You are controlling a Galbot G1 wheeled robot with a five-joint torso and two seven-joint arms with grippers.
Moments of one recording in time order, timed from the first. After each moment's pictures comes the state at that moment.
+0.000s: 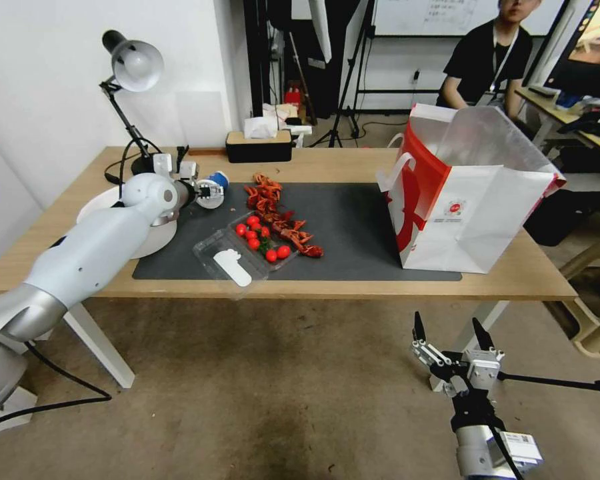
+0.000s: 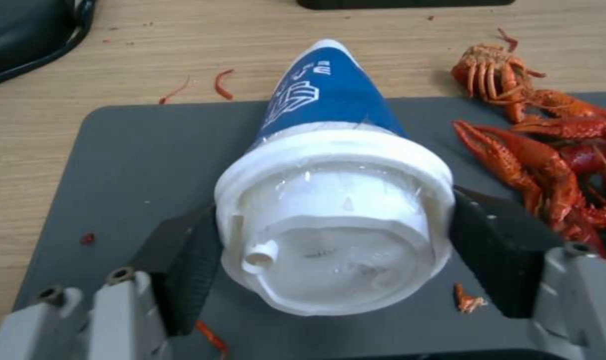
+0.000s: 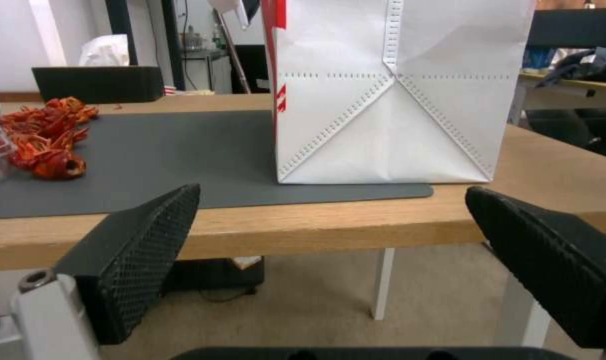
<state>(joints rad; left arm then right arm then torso) 0.11 -0.91 0.37 -1.12 -1.29 0.55 -0.25 -1.85 1.25 0.44 2.21 0.16 0.21 0.35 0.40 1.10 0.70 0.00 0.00</state>
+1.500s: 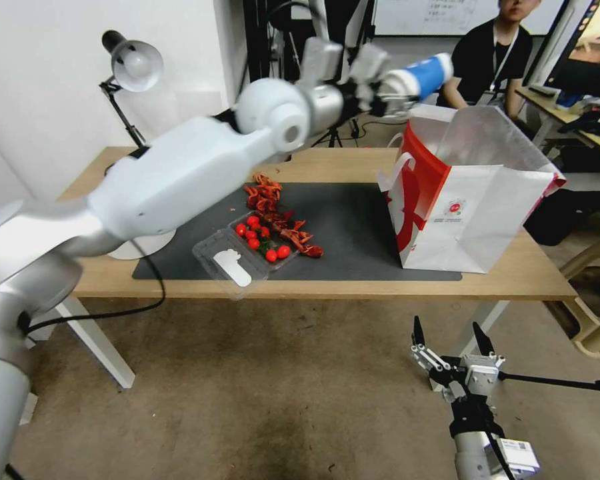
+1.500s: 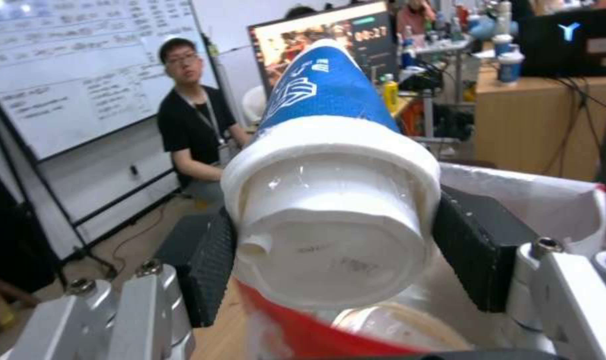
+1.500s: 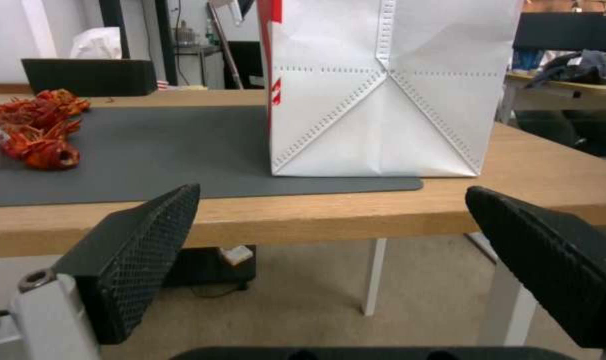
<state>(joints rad) -0.35 -1.22 0.69 -1.49 -1.24 0.40 -0.06 -1.88 1.29 0.44 2.21 0.11 0.21 0.35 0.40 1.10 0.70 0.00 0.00</state>
